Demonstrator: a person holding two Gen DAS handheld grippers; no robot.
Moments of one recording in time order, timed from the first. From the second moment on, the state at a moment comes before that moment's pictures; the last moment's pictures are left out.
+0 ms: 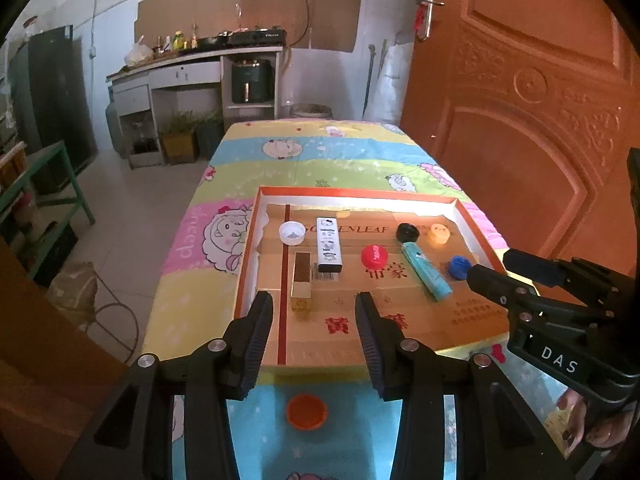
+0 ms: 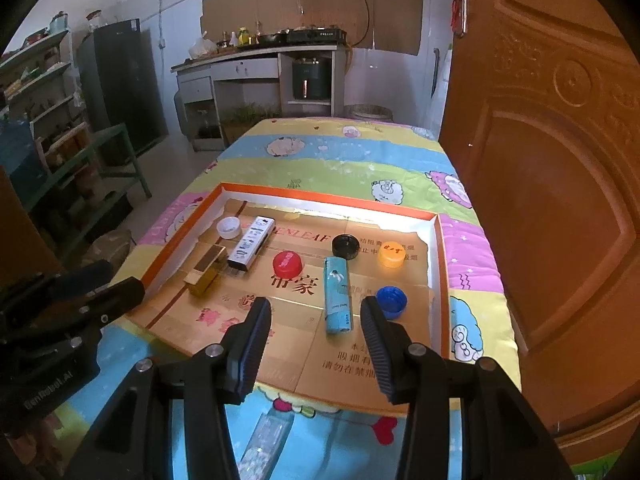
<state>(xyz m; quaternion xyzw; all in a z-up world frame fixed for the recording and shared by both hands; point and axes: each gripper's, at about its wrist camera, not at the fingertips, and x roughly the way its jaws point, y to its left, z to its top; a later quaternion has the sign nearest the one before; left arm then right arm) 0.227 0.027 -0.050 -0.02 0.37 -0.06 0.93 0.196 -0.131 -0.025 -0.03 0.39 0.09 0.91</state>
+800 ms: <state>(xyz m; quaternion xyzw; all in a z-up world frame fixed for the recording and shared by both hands) 0.150 0.043 -0.015 -0.04 0.33 -0.06 0.94 0.121 -0.133 0.007 -0.03 0.37 0.09 0.93</state>
